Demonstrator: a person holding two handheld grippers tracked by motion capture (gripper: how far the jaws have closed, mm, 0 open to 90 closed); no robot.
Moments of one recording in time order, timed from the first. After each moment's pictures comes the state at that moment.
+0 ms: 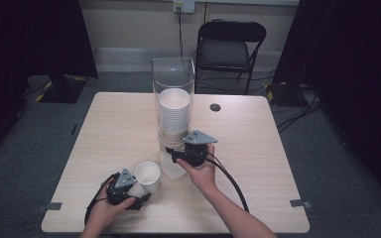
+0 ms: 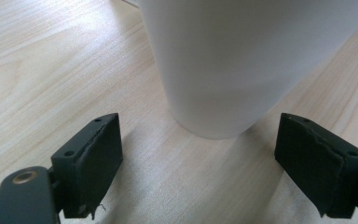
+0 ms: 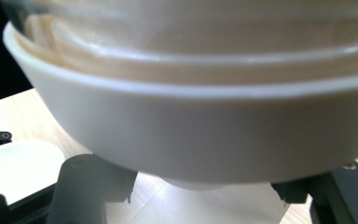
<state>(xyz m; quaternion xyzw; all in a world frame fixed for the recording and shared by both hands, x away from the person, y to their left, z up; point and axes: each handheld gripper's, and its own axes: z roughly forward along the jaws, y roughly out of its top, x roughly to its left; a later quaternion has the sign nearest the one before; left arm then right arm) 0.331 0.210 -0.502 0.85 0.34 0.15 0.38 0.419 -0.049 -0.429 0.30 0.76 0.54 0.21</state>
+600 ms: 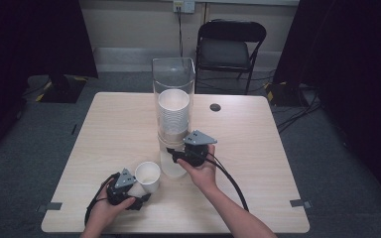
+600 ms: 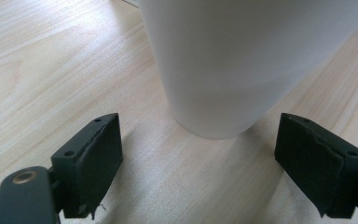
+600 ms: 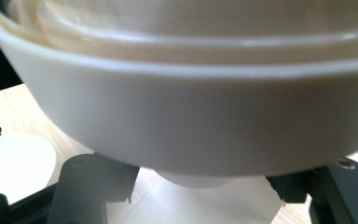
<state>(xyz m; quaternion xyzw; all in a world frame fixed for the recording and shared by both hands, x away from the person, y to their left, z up) 0.331 0.210 -0.502 0.85 0.34 0.15 0.38 0.421 -0.050 -0.431 0.30 0.76 0.53 0.22</state>
